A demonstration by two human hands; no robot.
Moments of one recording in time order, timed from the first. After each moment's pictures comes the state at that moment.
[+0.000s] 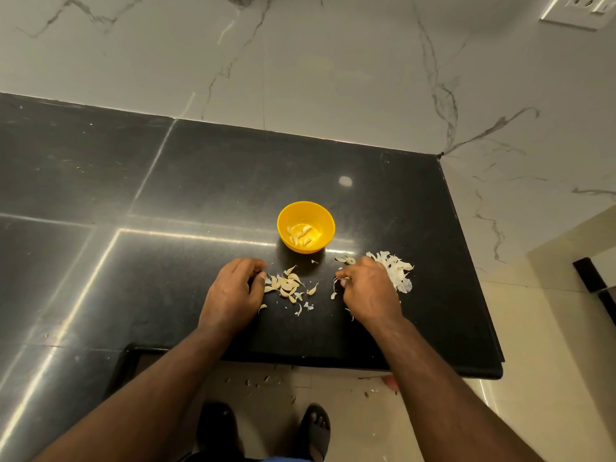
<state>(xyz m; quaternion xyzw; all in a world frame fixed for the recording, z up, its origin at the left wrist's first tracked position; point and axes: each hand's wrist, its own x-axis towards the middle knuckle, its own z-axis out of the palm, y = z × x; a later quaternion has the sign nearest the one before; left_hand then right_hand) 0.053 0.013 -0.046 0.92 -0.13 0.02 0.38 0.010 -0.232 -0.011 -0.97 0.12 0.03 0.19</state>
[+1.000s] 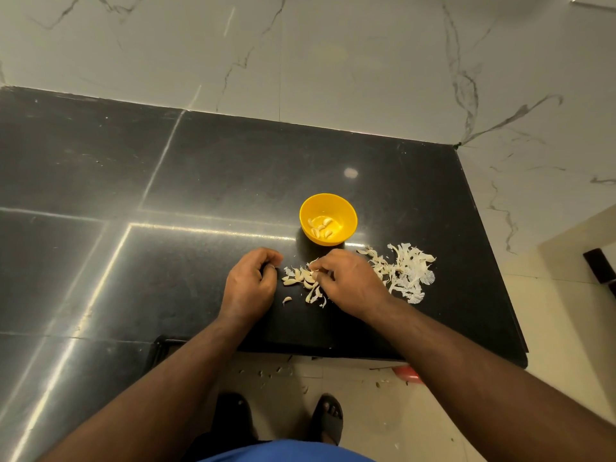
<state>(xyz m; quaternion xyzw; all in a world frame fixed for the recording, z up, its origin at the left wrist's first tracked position) 0.057 0.026 -0.038 0.88 -0.09 0.00 0.47 0.025 -0.175 0.003 -0.96 -0.05 0.04 0.26</state>
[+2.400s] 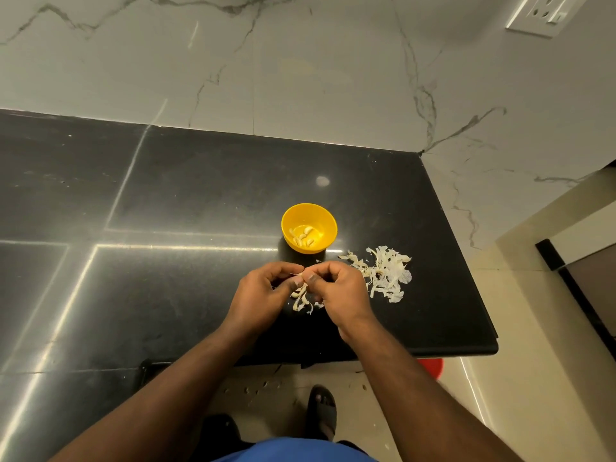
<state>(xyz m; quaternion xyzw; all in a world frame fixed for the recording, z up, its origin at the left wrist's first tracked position) 0.048 0.005 -0.005 0.78 -0.13 -0.15 0.59 -0.001 -0.143 0.015 -0.76 0.23 -0.05 0.60</state>
